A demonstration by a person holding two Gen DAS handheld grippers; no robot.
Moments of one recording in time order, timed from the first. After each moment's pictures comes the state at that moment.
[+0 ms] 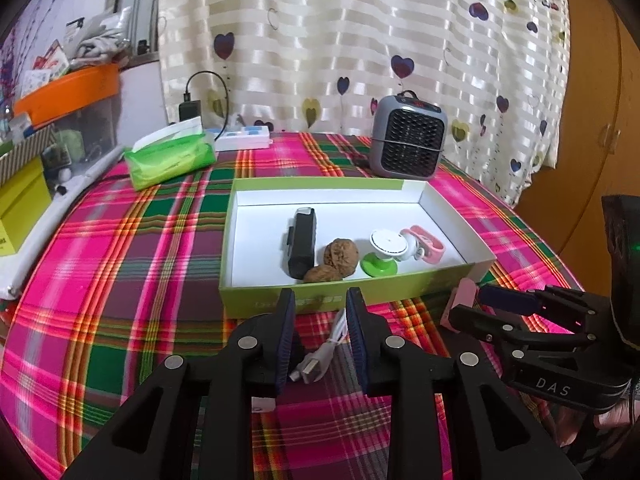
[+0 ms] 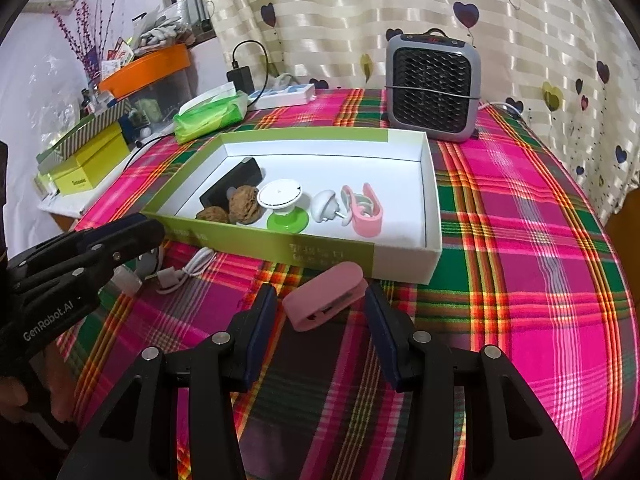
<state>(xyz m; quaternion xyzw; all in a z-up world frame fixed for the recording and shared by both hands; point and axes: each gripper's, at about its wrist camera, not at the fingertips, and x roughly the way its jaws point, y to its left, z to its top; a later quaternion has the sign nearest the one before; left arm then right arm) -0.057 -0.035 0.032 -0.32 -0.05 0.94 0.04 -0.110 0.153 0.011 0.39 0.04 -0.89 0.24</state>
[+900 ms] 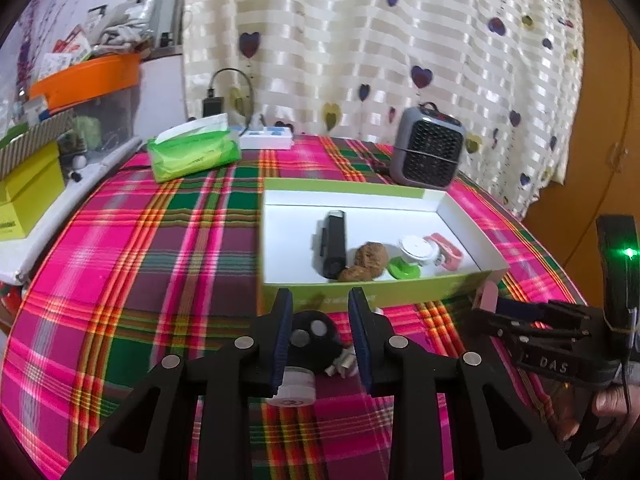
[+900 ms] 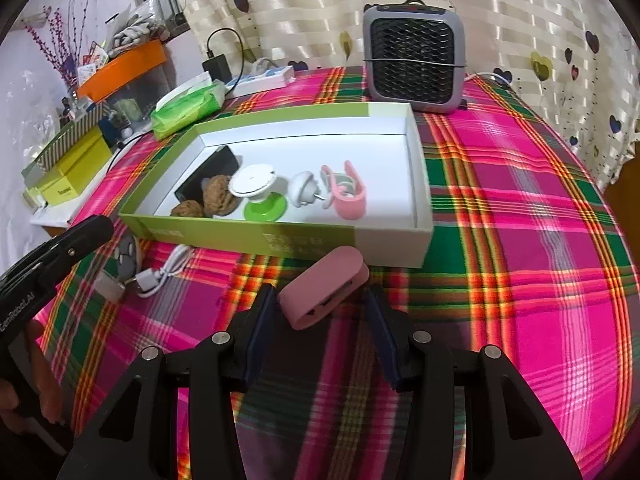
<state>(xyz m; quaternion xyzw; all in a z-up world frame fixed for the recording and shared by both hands) -0.054 -0.061 0.030 -0.32 -0.06 0.95 0.03 -0.123 0.160 0.002 0.43 0.02 -0.88 0.21</state>
